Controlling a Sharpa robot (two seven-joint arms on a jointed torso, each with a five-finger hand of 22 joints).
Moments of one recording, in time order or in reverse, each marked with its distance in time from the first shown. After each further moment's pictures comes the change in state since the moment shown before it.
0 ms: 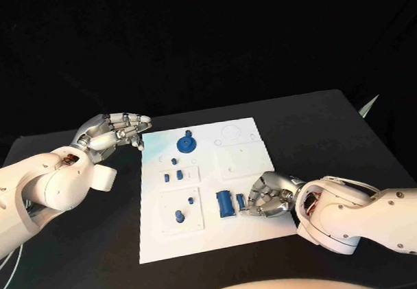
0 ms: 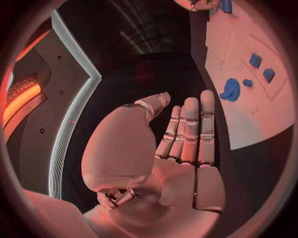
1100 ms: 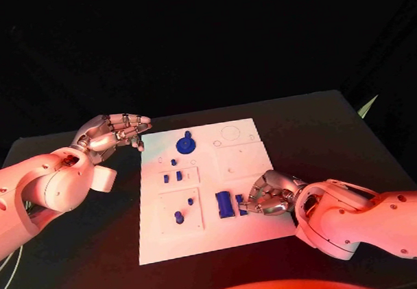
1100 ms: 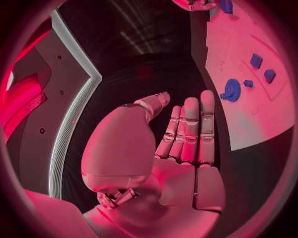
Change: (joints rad) left arm 0.000 0.002 0.000 0.000 0.000 0.000 0.002; left_hand -0.004 -0.004 0.000 0.000 0.000 0.000 0.000 0.000 0.000 0.000 0.000 0.000 0.000 0.000 0.000 0.000 0.001 0.000 -0.002 0.002 0.004 0.001; right arm -0.001 -0.010 -0.001 0.039 0.000 -0.090 -0.068; right_hand -0.039 0.005 0.008 0.022 0.054 -0.002 0.002 0.002 -0.003 0.000 0.000 0.000 0.000 0.000 0.000 0.000 -0.001 0.000 0.000 0.000 0.004 -0.001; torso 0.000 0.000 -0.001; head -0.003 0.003
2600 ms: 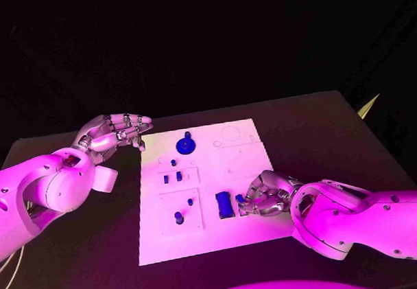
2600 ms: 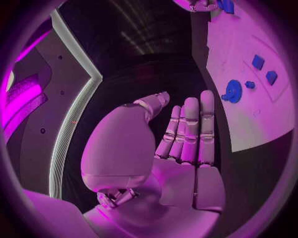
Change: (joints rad) left arm 0.000 0.004 0.000 0.002 0.000 -0.003 0.007; left_hand -0.004 -0.004 0.000 0.000 0.000 0.003 0.003 0.000 0.000 0.004 -0.004 -0.004 0.000 0.000 0.000 -0.004 0.002 0.000 -0.004 -0.004 0.000 0.002; right arm 0.003 0.035 0.001 -0.010 -0.019 -0.009 -0.037; right_hand 0.040 -0.006 0.123 -0.009 0.193 -0.003 -0.004 0.000 -0.021 0.000 0.000 0.000 0.000 -0.004 0.004 0.000 0.000 0.000 0.000 0.000 0.000 0.000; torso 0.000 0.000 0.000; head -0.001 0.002
